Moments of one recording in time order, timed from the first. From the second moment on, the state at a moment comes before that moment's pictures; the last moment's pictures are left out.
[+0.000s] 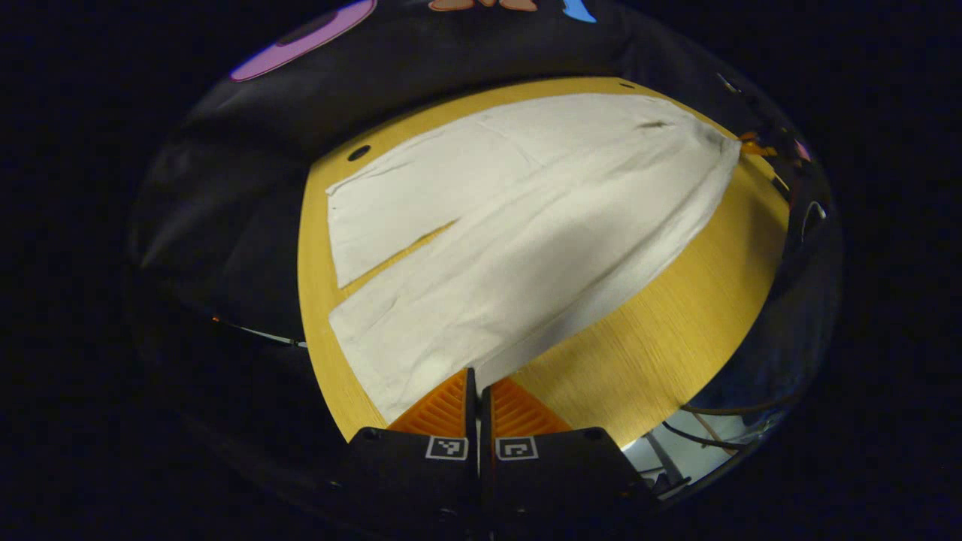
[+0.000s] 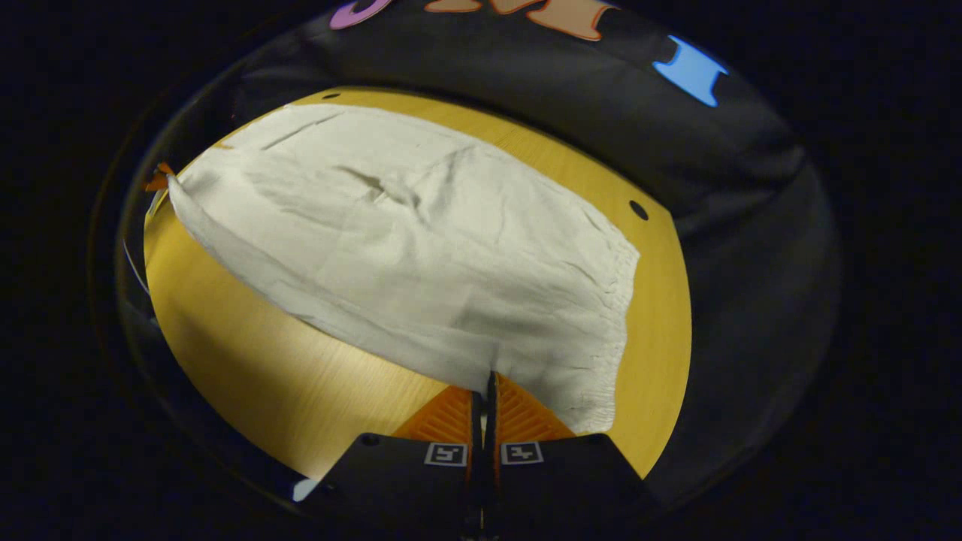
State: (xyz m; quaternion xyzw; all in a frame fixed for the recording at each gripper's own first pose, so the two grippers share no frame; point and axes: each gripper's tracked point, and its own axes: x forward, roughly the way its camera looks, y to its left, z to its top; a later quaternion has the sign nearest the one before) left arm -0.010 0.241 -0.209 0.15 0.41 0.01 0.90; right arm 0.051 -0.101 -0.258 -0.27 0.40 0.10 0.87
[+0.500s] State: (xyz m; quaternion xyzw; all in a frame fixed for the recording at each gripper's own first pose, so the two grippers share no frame) left arm 0.231 0.268 -0.044 0.04 0.17 0.13 0.98; right arm 0.189 -0.056 -0.158 -0.13 0.25 0.00 0.96
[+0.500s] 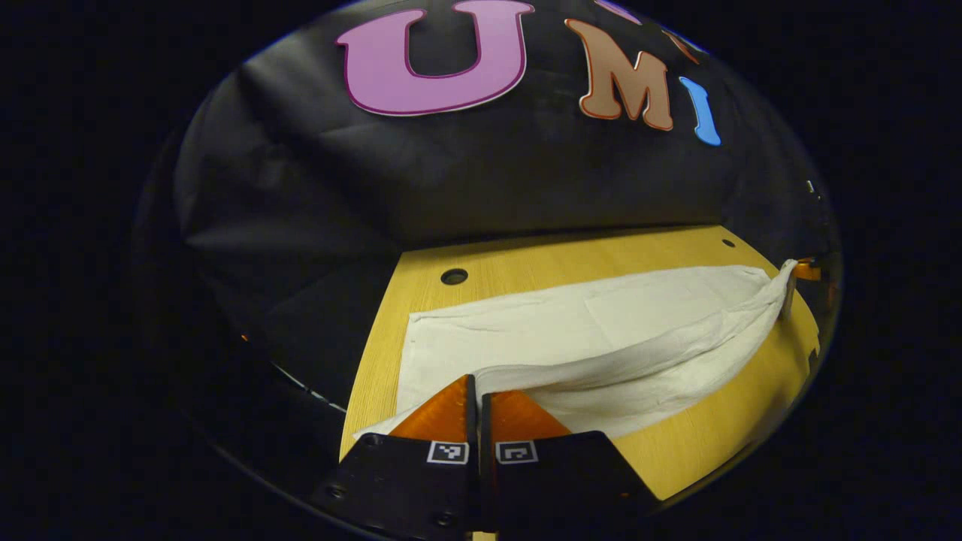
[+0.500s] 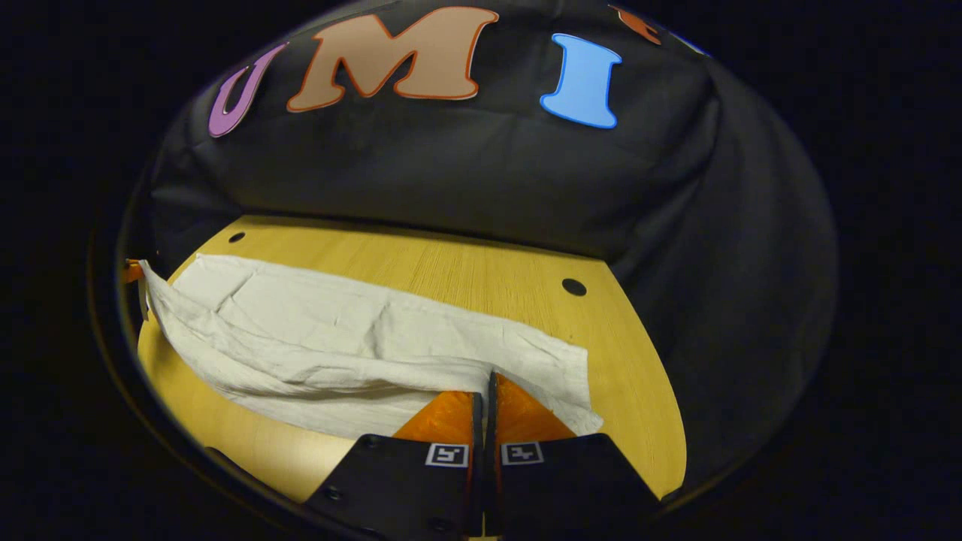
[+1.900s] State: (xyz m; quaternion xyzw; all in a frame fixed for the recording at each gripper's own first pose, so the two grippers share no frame) left arm 0.377 0.294 -0.039 -0.01 0.09 0.20 0.97; right arm 0.310 -0.102 -0.179 -0.01 0.20 -0.06 0.98
